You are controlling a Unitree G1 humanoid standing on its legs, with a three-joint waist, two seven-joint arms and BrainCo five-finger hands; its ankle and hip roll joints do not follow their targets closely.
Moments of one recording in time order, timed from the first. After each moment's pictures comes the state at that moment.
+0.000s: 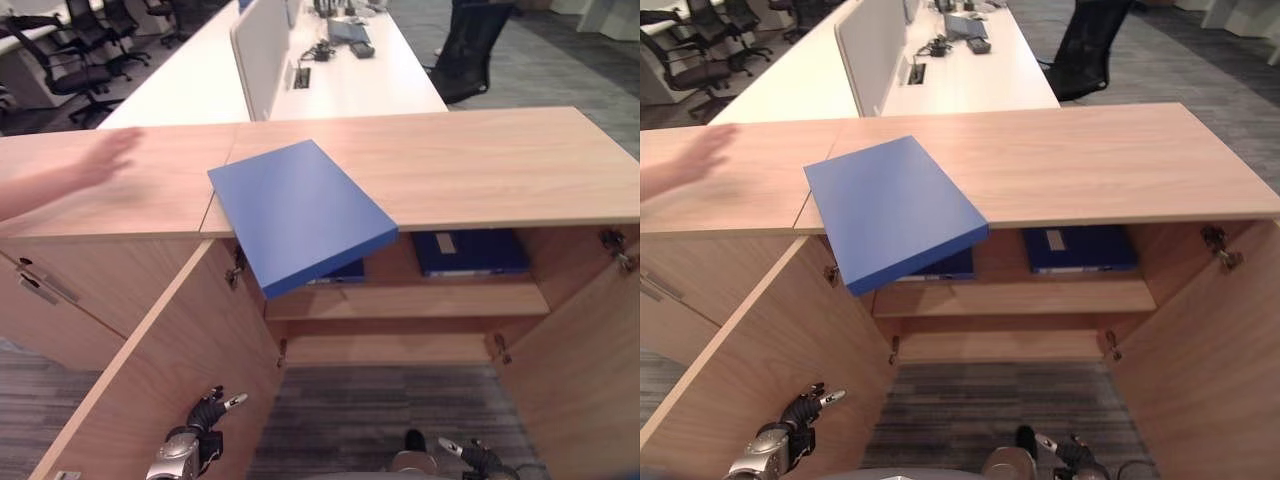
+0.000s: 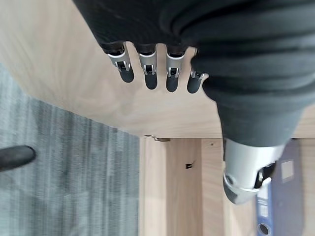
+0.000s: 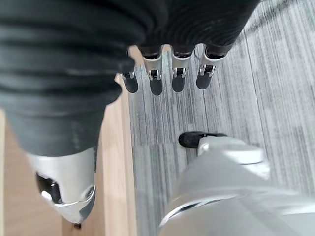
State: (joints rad) left arm -0.05 0.31 -0.11 1.10 -0.33 -0.13 -0.06; right arm -0.02 -0.25 0.09 1.19 0.22 -0.04 -0.10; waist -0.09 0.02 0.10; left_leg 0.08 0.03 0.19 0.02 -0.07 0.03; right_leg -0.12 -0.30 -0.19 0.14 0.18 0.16
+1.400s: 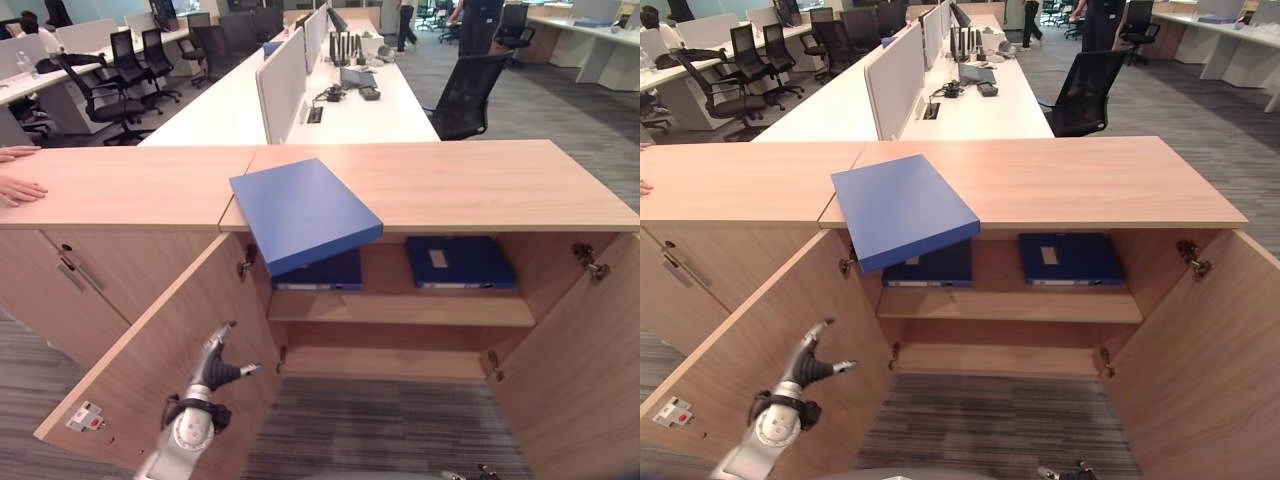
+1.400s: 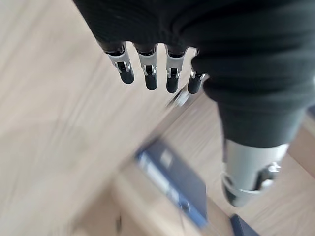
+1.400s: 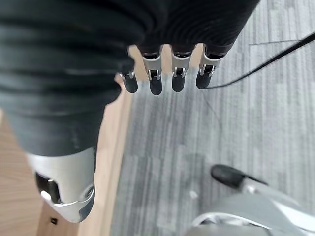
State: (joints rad) left arm 0.15 0.50 -0.18 0.30 0.45 -0.20 0.37; right arm 0.11 -0.26 0.15 1.18 0.12 -0.08 -0.20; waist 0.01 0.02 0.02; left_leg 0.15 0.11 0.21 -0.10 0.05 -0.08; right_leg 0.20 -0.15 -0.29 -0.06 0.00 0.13
